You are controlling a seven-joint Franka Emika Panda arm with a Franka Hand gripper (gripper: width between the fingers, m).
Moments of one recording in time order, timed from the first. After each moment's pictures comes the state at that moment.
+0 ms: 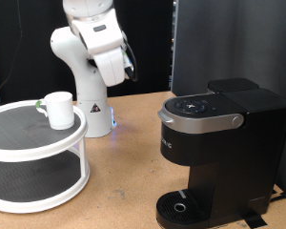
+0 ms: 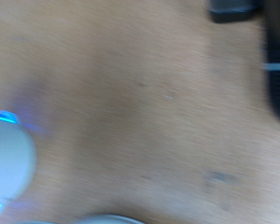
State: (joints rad) arm -0.17 -0.15 -0.02 -2.07 0.16 1.48 -1.03
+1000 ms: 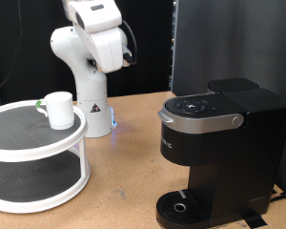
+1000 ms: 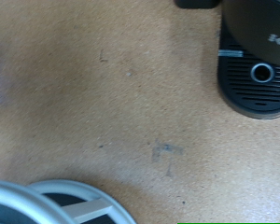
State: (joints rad) arm -0.17 -0.22 -0.03 -2.10 0.12 1.62 -1.10
